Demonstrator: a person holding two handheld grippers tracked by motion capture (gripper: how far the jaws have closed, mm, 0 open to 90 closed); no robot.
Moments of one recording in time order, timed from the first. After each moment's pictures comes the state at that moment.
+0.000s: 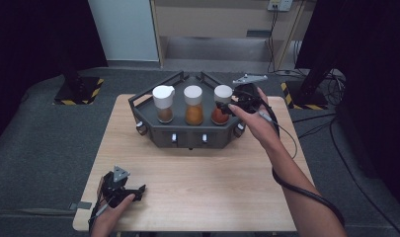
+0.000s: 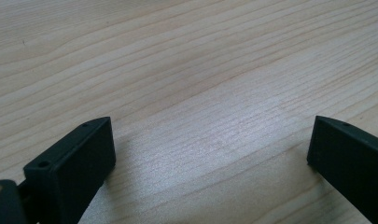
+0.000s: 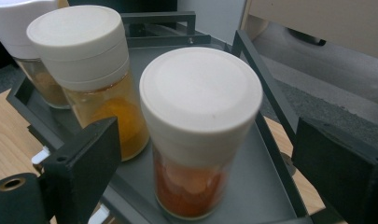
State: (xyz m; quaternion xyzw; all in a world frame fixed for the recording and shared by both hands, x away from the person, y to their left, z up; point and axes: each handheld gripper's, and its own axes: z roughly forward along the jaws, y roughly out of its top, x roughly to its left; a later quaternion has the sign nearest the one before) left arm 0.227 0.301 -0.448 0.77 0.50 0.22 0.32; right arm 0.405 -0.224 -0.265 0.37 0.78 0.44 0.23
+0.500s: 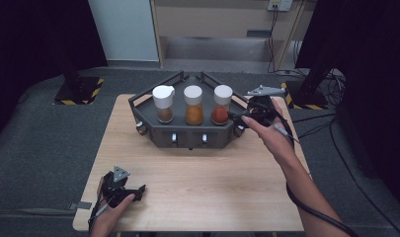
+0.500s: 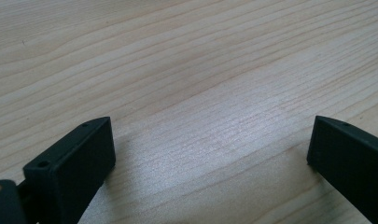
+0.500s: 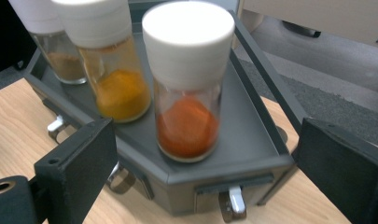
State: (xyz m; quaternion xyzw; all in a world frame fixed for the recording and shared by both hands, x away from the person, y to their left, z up) left arm 0.227 0.301 -0.448 0.77 0.50 0.22 0.32; right arm 0.363 -0.257 -0.274 0.39 0.77 0.45 0.23
